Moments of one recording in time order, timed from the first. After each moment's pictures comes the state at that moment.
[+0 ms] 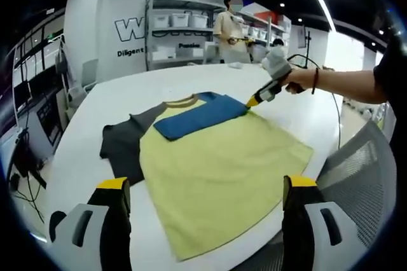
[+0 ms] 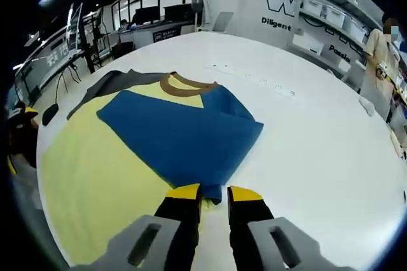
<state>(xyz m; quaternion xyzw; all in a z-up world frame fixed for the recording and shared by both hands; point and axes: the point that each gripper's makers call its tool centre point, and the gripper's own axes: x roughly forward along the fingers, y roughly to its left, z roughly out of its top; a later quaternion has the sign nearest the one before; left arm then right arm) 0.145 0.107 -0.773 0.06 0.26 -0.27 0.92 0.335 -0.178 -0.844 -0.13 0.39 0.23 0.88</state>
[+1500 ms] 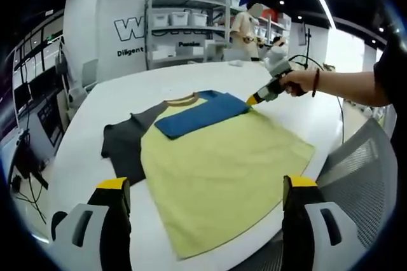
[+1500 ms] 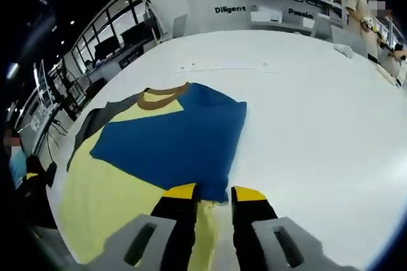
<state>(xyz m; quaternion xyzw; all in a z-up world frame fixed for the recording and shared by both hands) 0.145 0.110 -0.774 0.06 0.27 -0.27 0.92 0.330 -0.183 -0.857 0.04 0.43 0.13 0.89</state>
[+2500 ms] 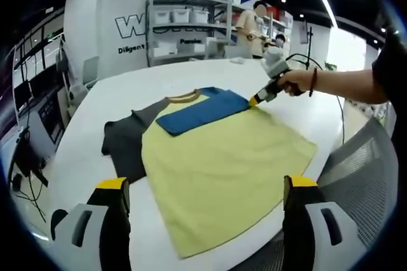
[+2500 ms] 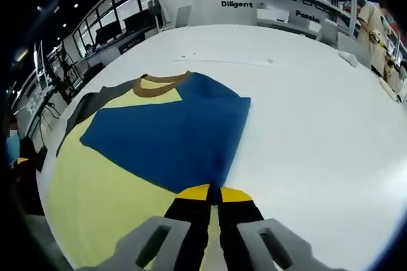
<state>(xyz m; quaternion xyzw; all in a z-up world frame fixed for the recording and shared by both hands) 0.145 0.112 -0.778 0.06 0.28 -0.26 0.92 0.337 -0.188 -0.865 -0.02 0.43 0.14 0.89</state>
